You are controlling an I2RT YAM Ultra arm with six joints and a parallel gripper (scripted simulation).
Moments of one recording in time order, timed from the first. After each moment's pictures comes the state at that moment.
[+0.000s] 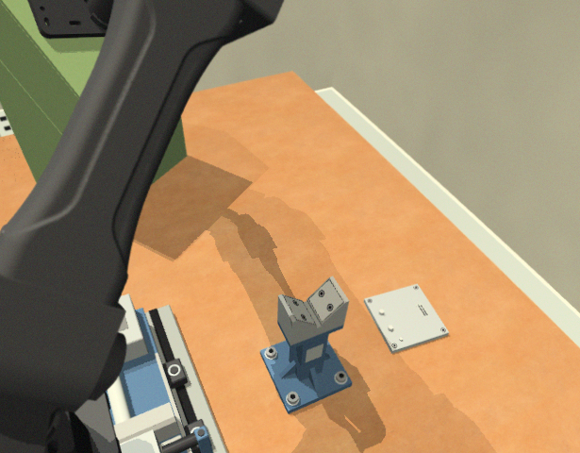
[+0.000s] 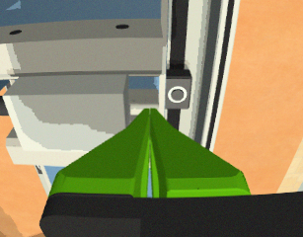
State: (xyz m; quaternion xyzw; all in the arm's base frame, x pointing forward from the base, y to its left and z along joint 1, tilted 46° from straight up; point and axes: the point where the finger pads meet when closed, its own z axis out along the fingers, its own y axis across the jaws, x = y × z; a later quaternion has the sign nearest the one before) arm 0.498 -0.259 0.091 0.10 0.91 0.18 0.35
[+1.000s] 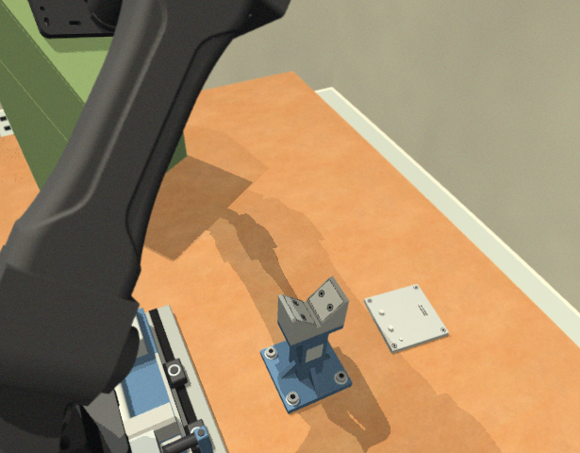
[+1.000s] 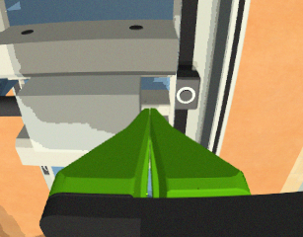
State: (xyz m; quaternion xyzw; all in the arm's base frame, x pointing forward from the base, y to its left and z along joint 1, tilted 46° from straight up) arm 0.499 -0.253 0.094 0.10 0.91 0.18 0.35
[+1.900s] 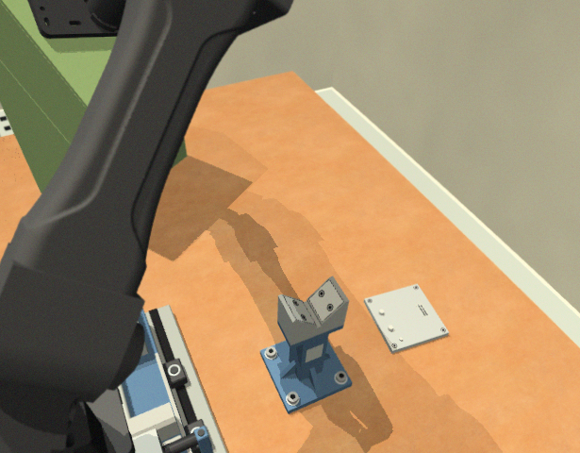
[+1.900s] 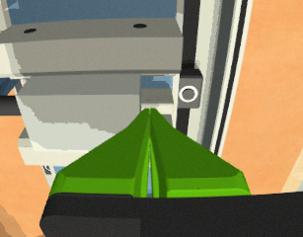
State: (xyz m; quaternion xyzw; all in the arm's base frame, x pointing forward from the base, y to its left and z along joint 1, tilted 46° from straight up) arm 0.498 -0.250 0.095 0.10 0.92 0.18 0.35
